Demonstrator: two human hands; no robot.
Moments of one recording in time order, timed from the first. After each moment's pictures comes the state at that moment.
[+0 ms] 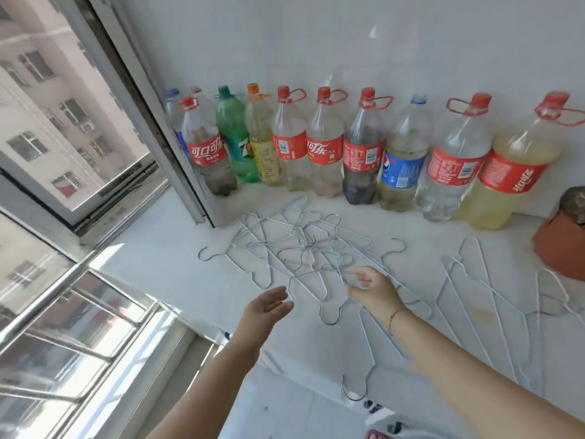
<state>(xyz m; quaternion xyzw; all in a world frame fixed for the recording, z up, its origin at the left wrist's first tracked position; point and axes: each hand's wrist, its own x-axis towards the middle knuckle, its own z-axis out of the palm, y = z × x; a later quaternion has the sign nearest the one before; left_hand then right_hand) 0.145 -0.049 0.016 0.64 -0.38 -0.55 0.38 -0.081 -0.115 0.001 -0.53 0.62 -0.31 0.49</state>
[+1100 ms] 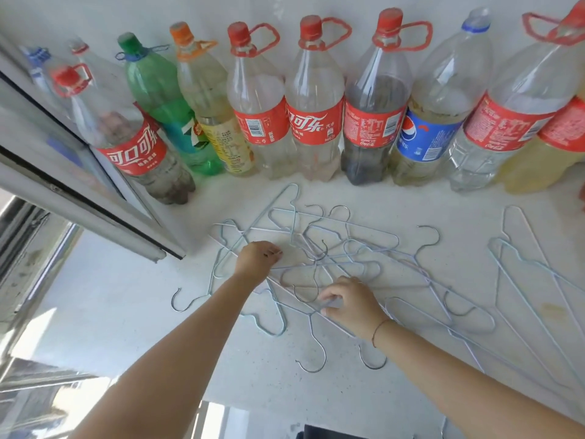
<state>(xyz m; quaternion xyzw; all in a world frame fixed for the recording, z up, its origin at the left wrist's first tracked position) 0.215 -0.317 -0.062 0.69 -0.64 -0.32 0.10 0.012 -0.208 -0.069 -0.66 0.63 -0.17 0.38</state>
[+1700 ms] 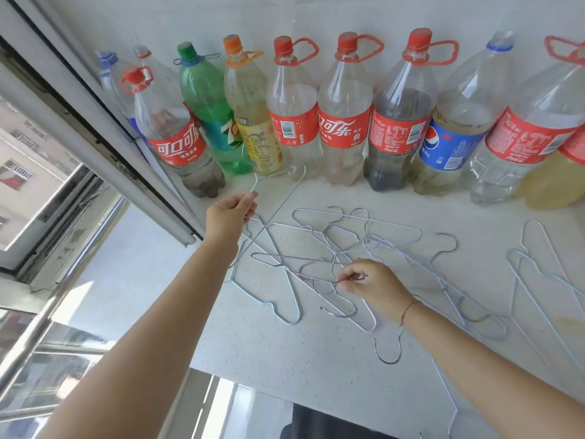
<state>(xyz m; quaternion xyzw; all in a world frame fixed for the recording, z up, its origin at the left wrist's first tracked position) 0.253 -0.315 0.051 0.66 -0.38 -0.44 0.47 0.005 -0.216 -0.023 -0.62 0.57 -0.27 0.46</state>
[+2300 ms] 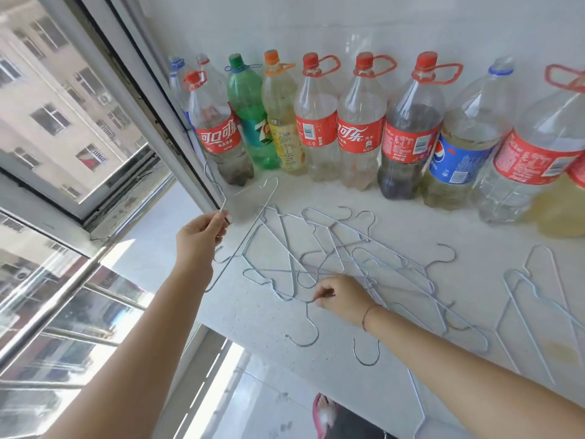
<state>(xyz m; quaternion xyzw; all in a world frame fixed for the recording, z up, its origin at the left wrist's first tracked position) 0.259 -0.189 0.088 0.69 -0.32 -0.34 0.55 0.018 -0.188 -0.038 -0.73 0.48 -0.15 0.46</state>
